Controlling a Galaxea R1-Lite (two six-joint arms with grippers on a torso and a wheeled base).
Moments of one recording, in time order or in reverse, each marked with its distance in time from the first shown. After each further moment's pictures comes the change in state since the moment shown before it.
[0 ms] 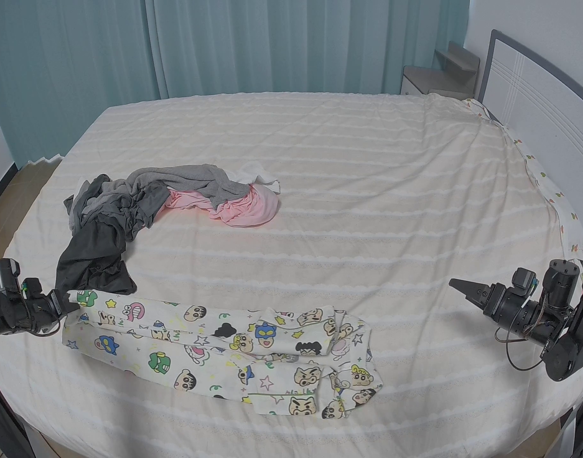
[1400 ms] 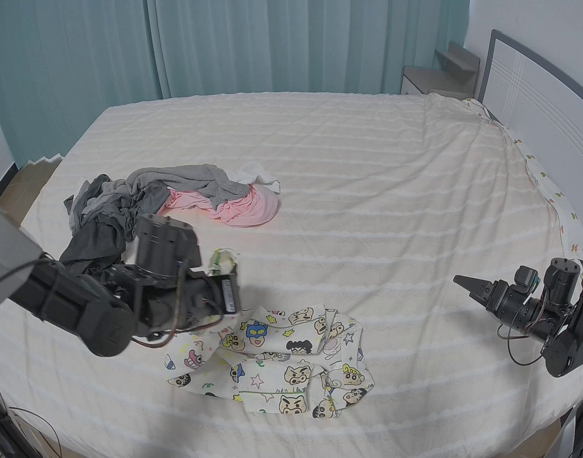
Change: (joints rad) left arm -1.175 -0.118 -0.156 0.063 0.749 -0.284; right arm -0.033 0.023 -0.023 0.000 0.011 -0.001
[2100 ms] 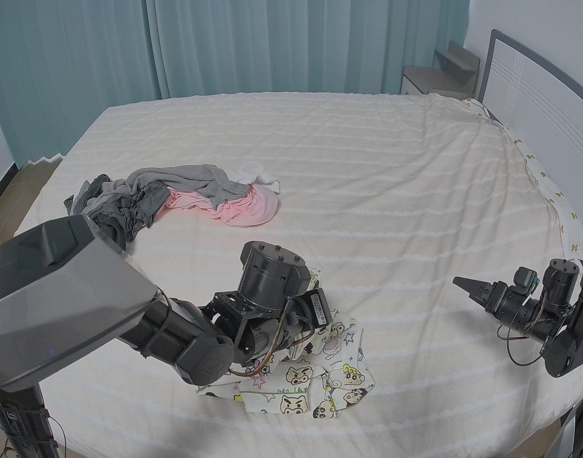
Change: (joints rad) left arm -0.201 0.198 -0.174 -0.056 0.033 -0.291; right arm 0.000 0.010 0.000 0.000 -0.001 -0.010
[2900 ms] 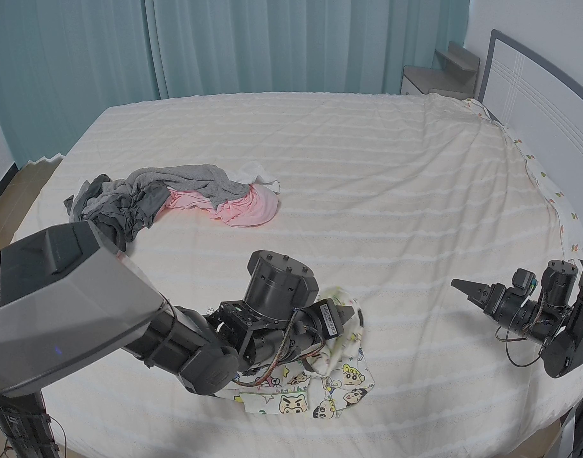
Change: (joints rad) left arm -0.024 0.002 0.021 -0.014 -0.096 -0.113; right arm 0.005 0.010 0.001 0.000 0.000 -0.002
